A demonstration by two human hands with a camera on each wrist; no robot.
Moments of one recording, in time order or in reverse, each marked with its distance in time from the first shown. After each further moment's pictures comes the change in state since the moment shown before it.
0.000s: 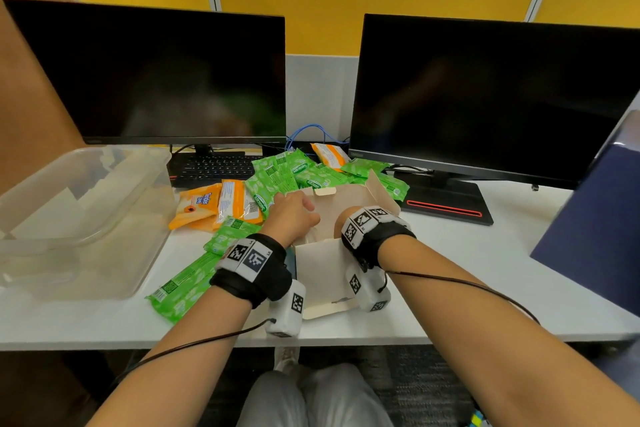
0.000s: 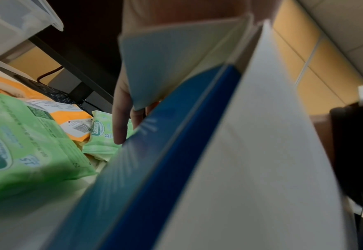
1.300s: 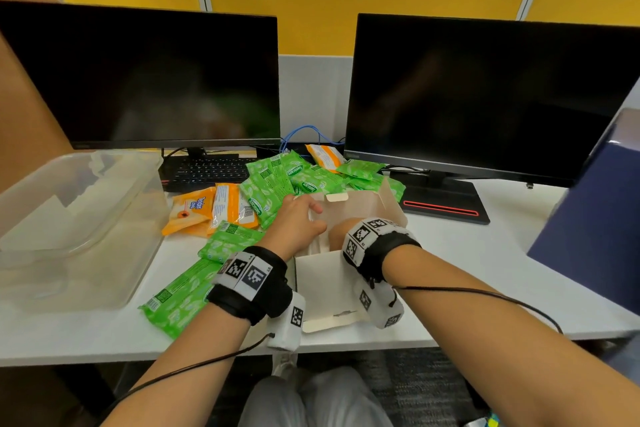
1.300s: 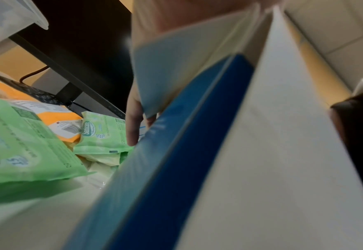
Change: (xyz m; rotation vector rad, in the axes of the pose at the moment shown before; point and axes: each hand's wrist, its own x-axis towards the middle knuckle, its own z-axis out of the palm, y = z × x) left_hand -0.010 0.003 0.005 0.003 -0.007 0.188; right_hand 0.036 0.004 0.023 -0.068 -0.120 0.008
